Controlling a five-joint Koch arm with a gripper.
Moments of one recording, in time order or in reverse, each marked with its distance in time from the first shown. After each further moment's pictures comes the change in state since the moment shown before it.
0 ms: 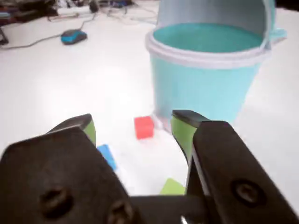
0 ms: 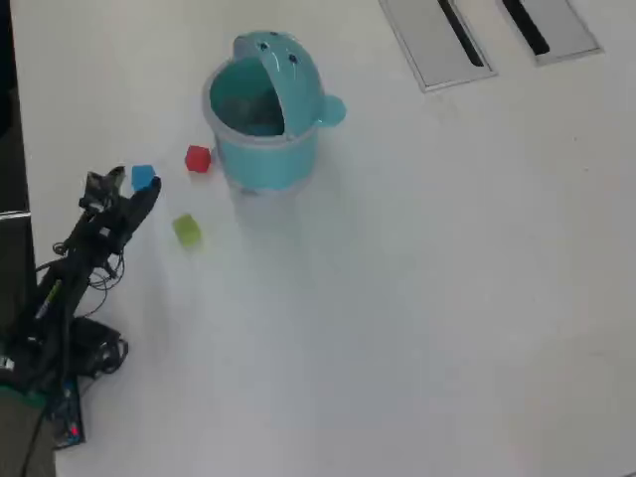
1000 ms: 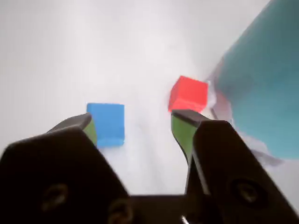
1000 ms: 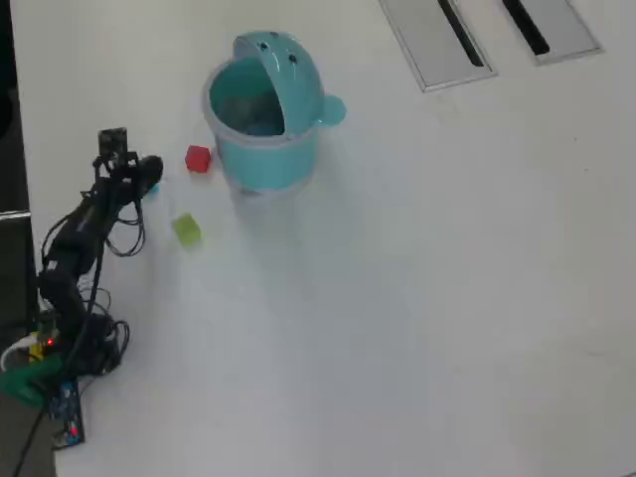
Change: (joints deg) arm -9.0 -43.9 -21.1 -1.1 -17.6
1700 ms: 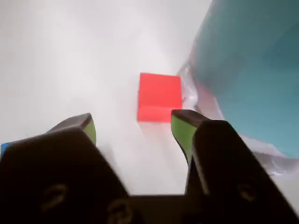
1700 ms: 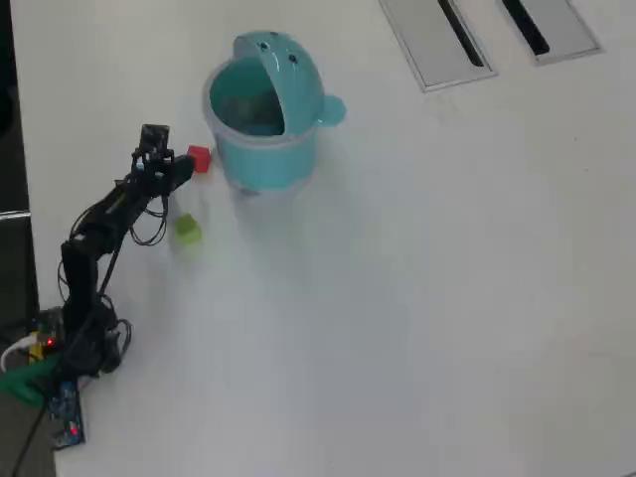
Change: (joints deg) arm 6.4 -19.2 -14.8 -2.9 6.1
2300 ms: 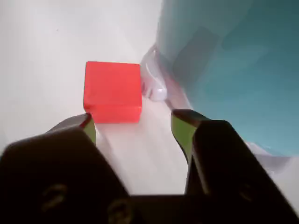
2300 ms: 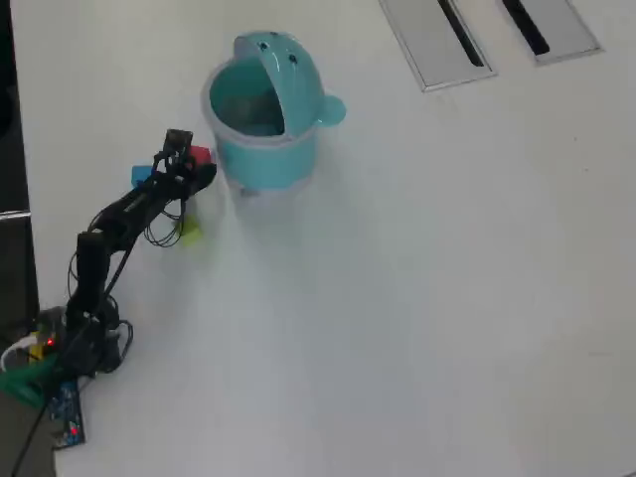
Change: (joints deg) arm 4.9 -7.6 -6.7 -0.1 -0.9
